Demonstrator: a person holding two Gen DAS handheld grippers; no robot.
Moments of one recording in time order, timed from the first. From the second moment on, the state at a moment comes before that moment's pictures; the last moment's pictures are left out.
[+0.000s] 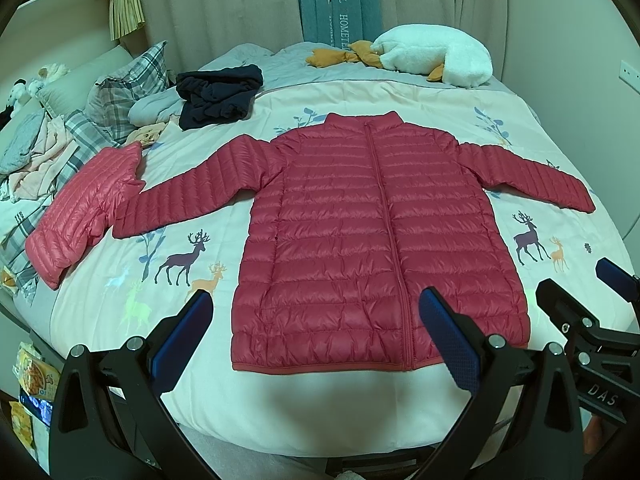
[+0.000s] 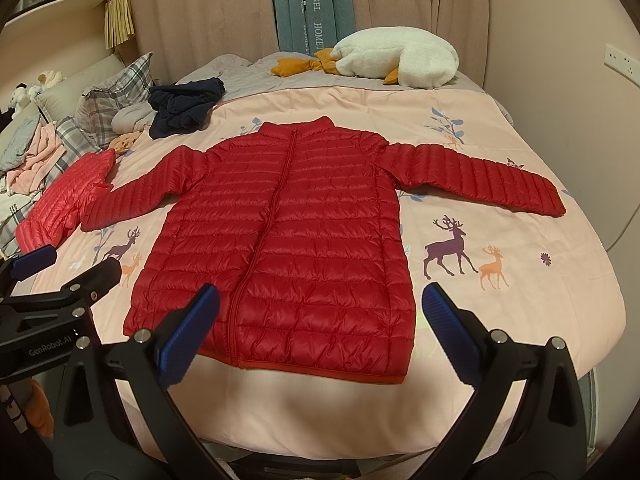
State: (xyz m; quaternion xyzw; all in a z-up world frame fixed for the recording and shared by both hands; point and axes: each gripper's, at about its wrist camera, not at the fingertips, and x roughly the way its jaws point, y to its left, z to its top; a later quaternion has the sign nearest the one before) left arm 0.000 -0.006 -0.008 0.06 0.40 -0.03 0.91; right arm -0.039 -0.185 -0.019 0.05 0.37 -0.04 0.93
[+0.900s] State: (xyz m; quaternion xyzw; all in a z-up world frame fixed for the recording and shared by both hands) left arm 0.047 0.009 -0.044 -0.09 0.44 -0.15 0.88; right arm -0.024 -0.323 -0.063 0.38 0.30 0.06 0.88
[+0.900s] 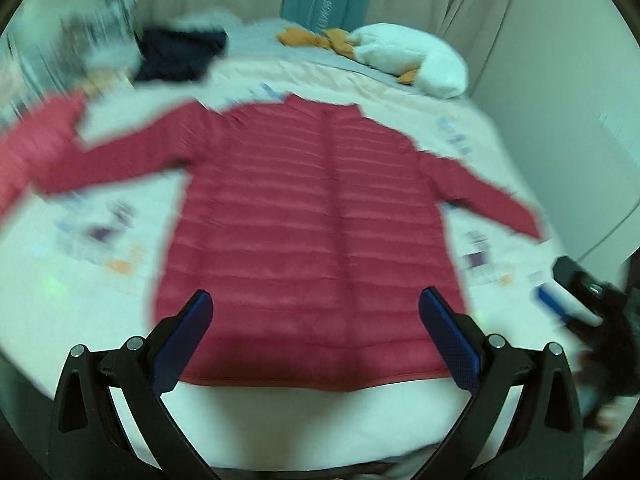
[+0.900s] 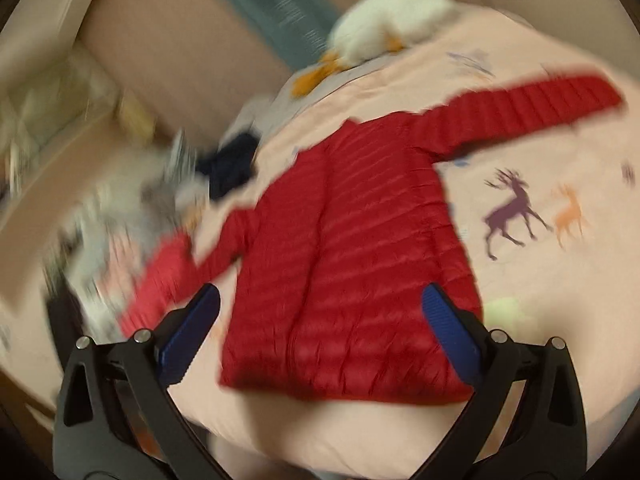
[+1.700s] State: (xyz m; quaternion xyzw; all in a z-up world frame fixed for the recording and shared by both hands) left arm 0.216 0.325 -0.183 -0.56 0.31 0.02 0.76; right arm 0.058 -0.296 -0.106 0.34 0.37 0.11 0.86
